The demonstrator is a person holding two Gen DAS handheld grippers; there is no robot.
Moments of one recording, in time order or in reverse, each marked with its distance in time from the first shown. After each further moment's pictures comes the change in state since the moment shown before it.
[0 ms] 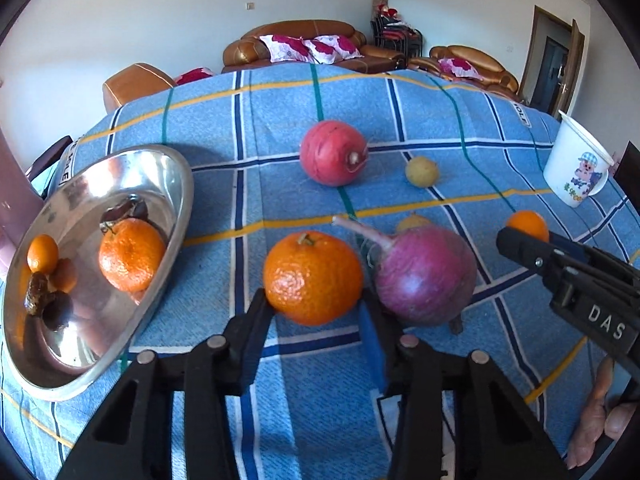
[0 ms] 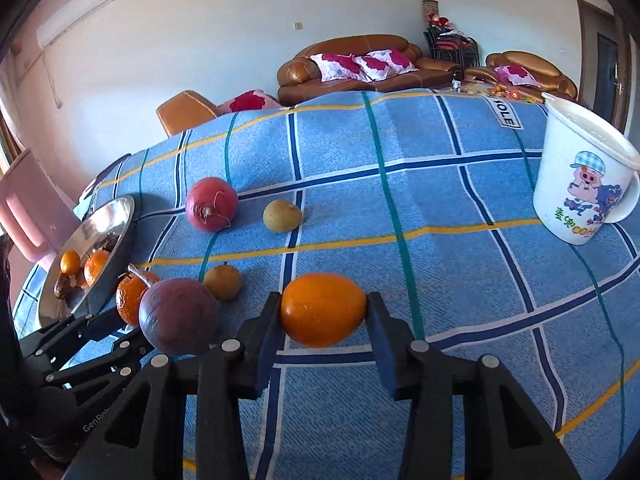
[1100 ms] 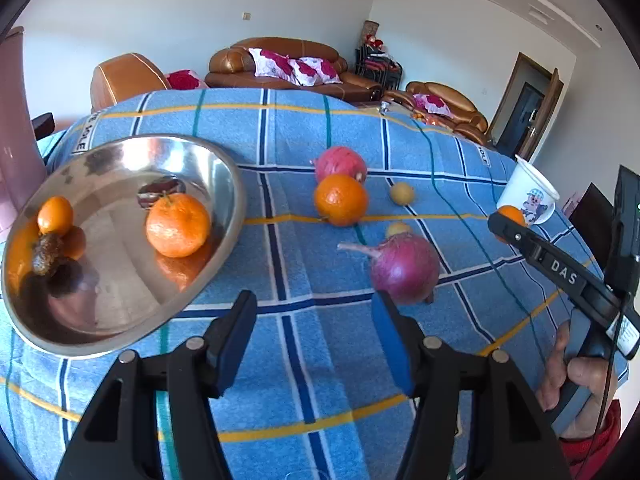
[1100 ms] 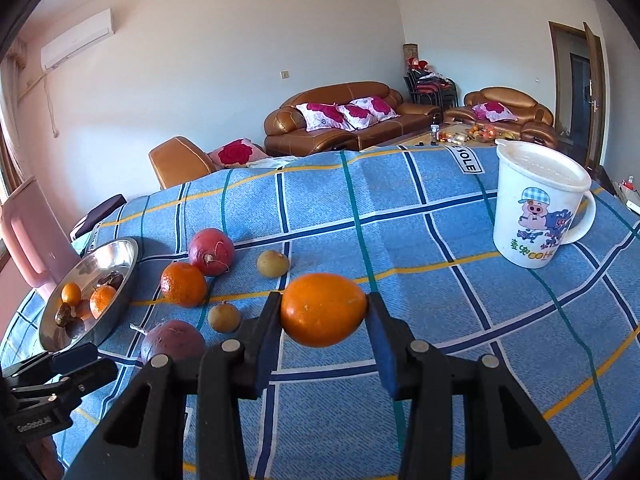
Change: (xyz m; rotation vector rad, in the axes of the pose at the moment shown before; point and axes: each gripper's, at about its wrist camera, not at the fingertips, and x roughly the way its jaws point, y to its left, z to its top) left arm -0.054 0.055 -0.029 -0.090 -0.083 -0.178; right arm -0.035 -0.001 -0.002 0.009 -0.177 -0.055
